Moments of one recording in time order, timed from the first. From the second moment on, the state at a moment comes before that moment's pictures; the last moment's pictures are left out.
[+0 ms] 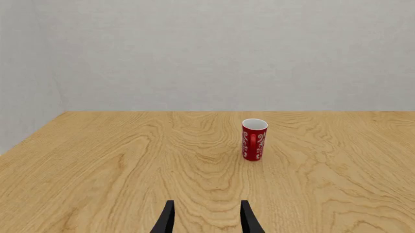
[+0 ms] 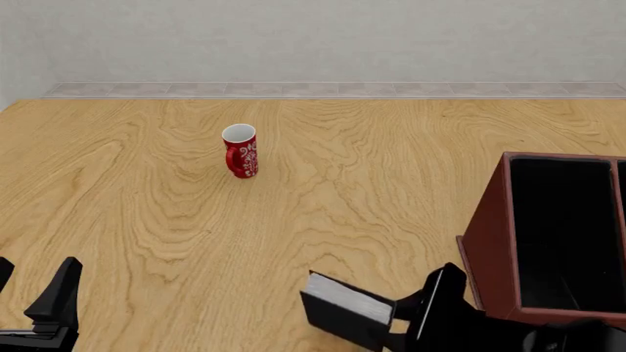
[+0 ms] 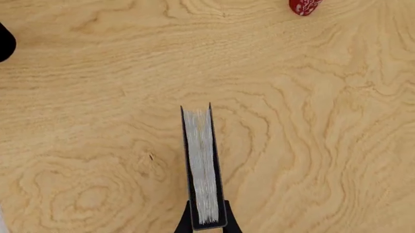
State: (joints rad) left arm 0.00 0.01 0.00 0.00 0.00; right arm 0.90 1.00 -0.35 0.13 -0.22
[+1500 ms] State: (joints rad) left arm 0.00 0.01 0.00 0.00 0.00; right arm 0.62 0.57 -0.55 0.45 -0.43
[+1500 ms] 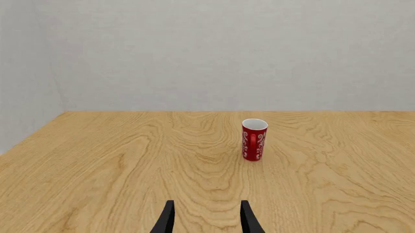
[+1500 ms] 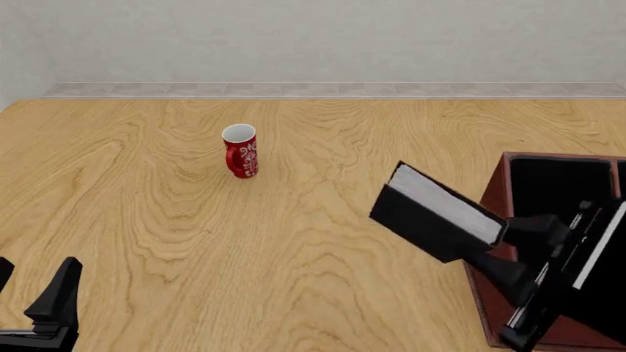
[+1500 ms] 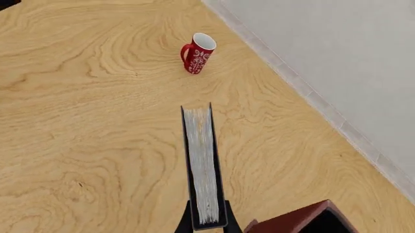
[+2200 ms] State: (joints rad) left arm 0.00 0.01 0.00 0.00 0.00; right arm 0.44 0.44 -0.71 0.54 -0.35
